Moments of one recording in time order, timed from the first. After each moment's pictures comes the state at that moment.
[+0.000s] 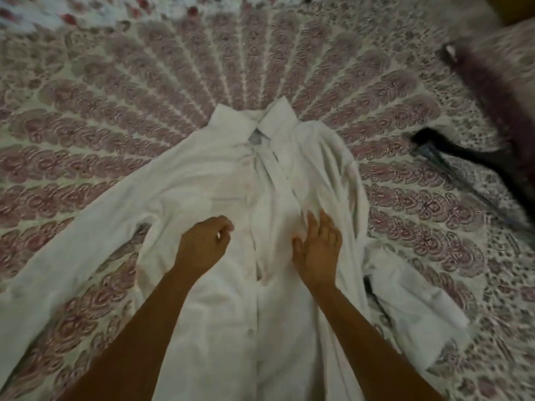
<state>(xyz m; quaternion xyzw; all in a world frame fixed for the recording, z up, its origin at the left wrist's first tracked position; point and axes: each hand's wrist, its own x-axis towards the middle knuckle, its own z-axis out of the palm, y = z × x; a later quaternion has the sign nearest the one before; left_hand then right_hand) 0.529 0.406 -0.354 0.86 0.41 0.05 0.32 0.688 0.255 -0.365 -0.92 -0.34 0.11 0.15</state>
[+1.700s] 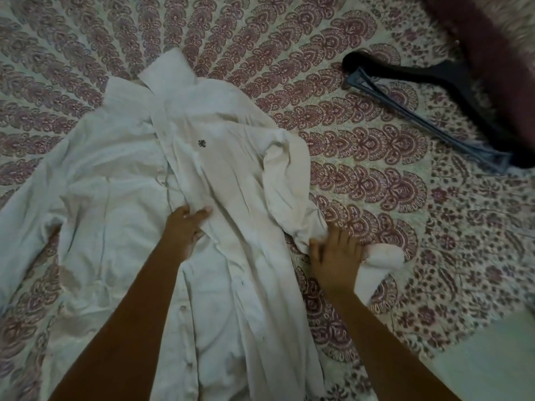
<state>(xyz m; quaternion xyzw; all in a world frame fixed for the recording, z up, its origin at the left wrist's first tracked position) 0.633 0.323 -0.384 0.44 0.61 0.04 0.66 0.758 0.067 -0.409 -0.96 -0.23 0.11 0.08</state>
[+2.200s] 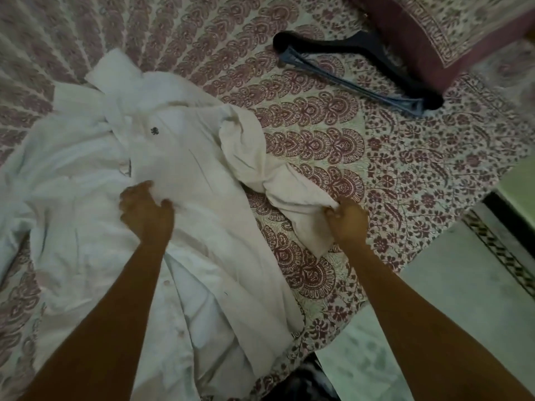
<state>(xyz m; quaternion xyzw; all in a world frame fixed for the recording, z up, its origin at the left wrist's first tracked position) 0.623 0.284 -0.352 0.80 0.57 0.05 0.21 0.784 -0.017 -0.369 -0.96 -0.05 0.17 0.20</state>
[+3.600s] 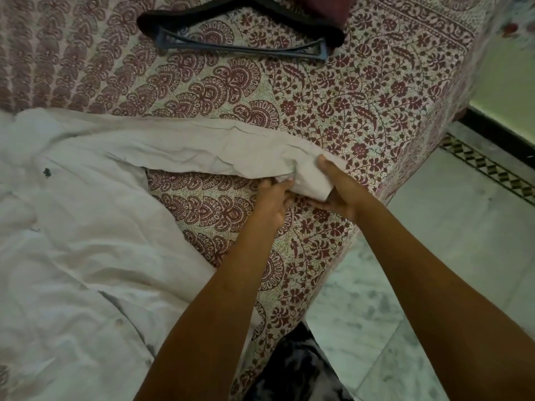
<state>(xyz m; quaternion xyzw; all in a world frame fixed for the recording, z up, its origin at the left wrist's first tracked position) 0.809 -0.008 -0.346 0.42 0.47 -0.17 0.76 0.846 -0.136 -0.339 -0.59 0.28 0.42 0.63</state>
